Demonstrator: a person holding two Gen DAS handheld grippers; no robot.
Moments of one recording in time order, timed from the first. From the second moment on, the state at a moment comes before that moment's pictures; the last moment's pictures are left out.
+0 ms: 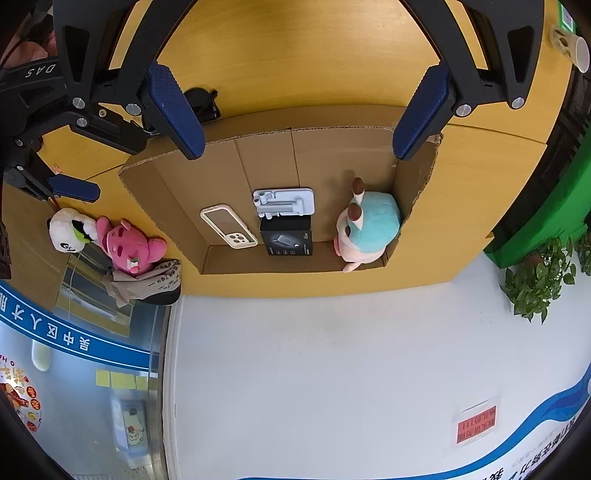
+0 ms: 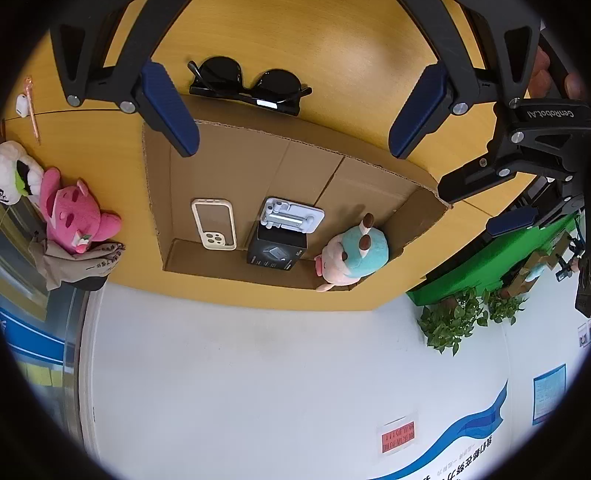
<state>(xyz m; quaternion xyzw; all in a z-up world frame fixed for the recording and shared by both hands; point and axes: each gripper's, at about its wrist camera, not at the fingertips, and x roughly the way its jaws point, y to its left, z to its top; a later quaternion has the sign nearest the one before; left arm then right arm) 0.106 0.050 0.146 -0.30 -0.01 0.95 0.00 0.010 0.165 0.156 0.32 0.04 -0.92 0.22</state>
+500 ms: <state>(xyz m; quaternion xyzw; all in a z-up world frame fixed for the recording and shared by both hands) 0.062 0.034 0.045 -0.44 -0.10 0.89 0.08 -0.043 0.249 0.028 0.48 -0.02 -0.84 0.24</state>
